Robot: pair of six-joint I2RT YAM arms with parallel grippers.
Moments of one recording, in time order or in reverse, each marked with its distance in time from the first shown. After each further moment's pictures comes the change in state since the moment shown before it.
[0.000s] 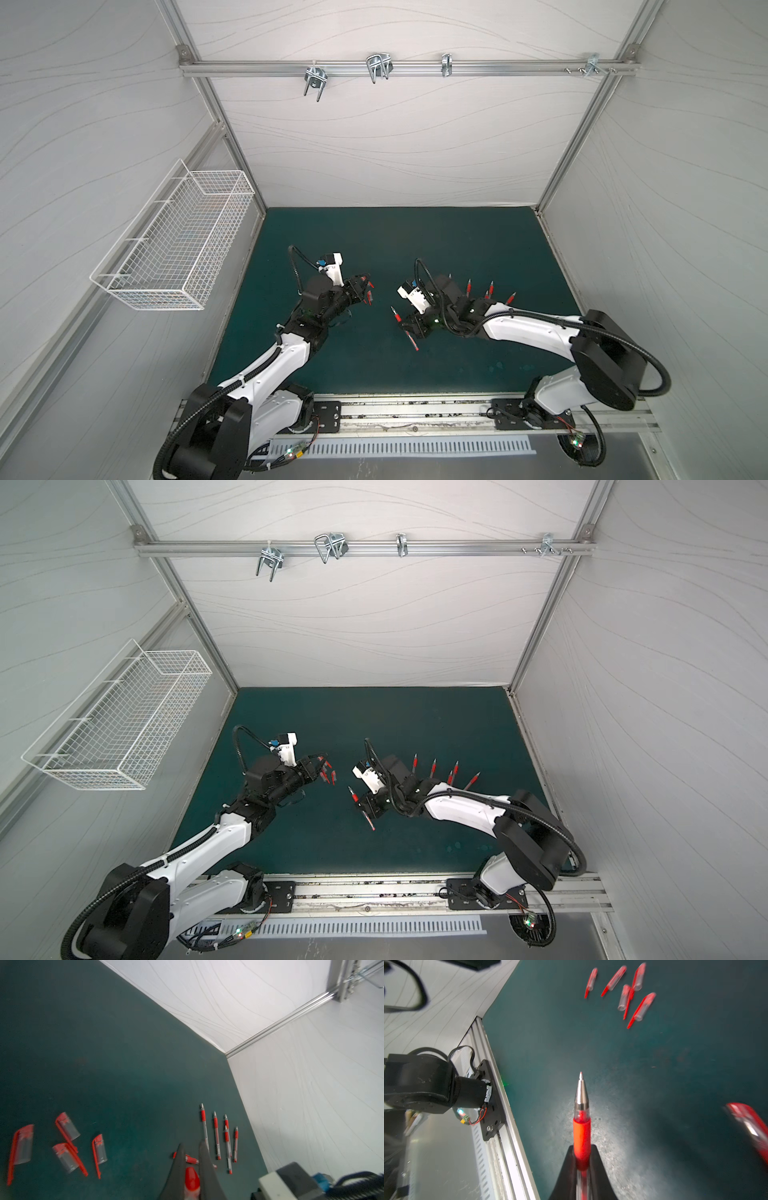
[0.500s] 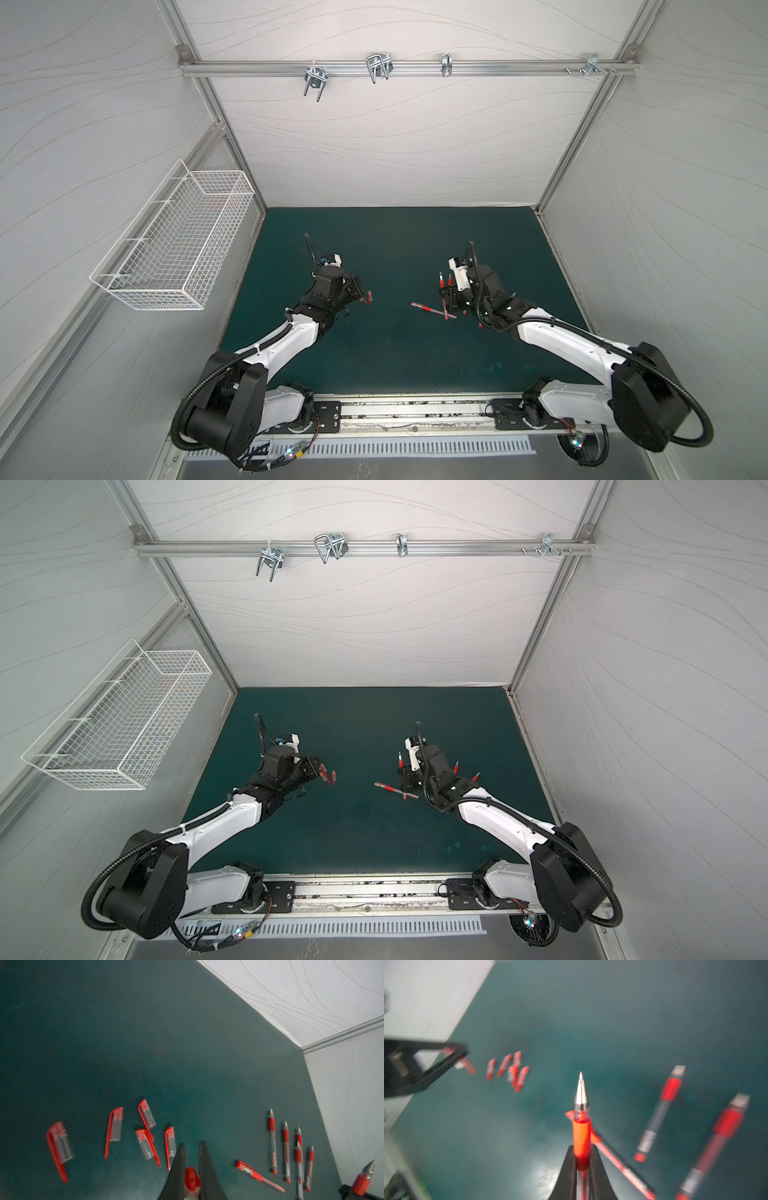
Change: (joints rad) left arm 0.012 0.196 0.126 -0.232 -0.218 0.097; right arm -0.317 -0.231 -0.117 -0.032 0.317 0.124
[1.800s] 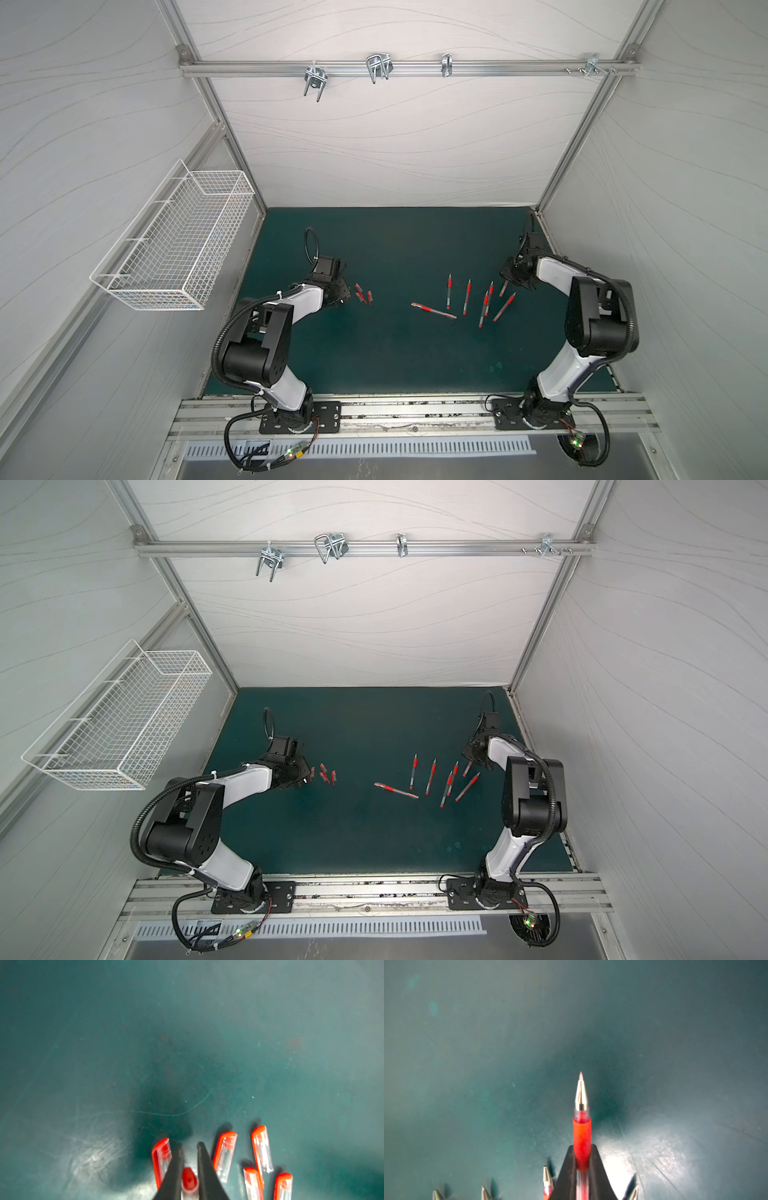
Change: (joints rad) left arm 0.153 0.347 0.201 -0.275 -0.077 0.029; right arm -0.631 0.546 0.411 -0.313 0.059 0.059
